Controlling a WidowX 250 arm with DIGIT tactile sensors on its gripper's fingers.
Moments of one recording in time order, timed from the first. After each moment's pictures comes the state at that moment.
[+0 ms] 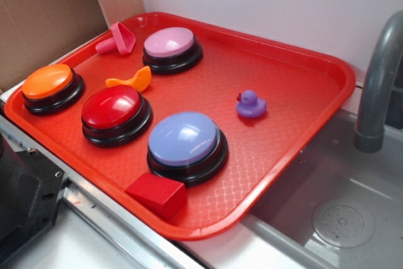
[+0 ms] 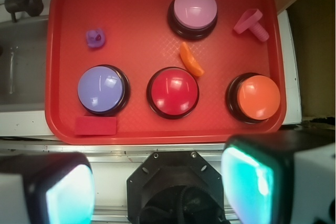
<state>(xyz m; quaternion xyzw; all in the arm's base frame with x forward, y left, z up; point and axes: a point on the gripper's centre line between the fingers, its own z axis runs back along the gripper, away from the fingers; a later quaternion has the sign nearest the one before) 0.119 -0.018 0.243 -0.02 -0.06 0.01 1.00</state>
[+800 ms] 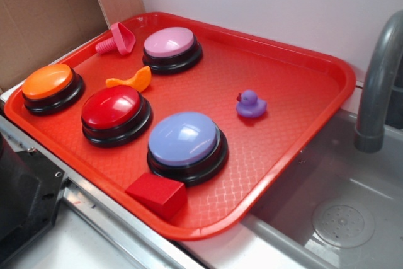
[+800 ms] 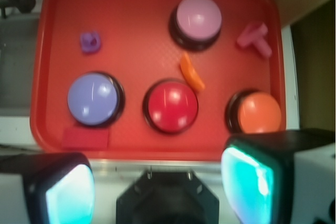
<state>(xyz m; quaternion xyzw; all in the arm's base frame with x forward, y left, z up) 0.147 -0.026 0.221 0.01 -0.08 -0.02 1.00</state>
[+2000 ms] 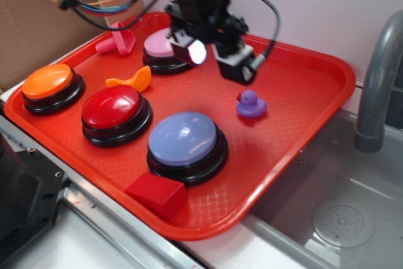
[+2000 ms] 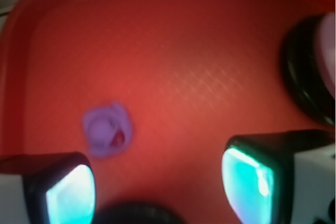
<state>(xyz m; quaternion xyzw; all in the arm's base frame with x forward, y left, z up) 0.273 -0.086 0.062 -0.02 -0.07 0.01 1.00</state>
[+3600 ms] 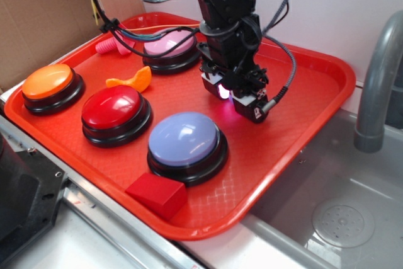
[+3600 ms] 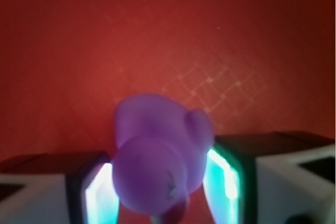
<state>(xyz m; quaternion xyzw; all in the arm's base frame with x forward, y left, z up) 0.284 -0.090 0.019 0.00 -0.07 -0.05 1.00</state>
